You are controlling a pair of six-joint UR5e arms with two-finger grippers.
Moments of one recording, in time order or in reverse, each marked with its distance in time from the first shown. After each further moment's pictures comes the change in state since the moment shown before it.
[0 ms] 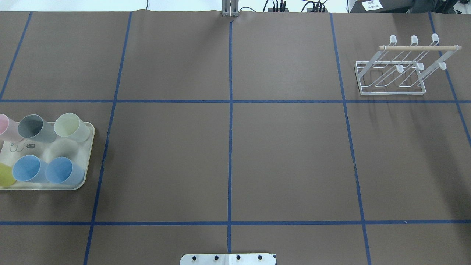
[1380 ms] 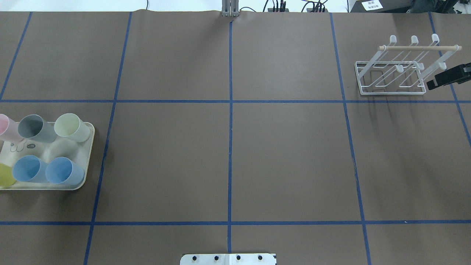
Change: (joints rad) left arm 0.206 -0.058 0.264 -0.396 0.034 -0.385; right arm -0.258 0.236 0.095 0.054 -0.043 0.362
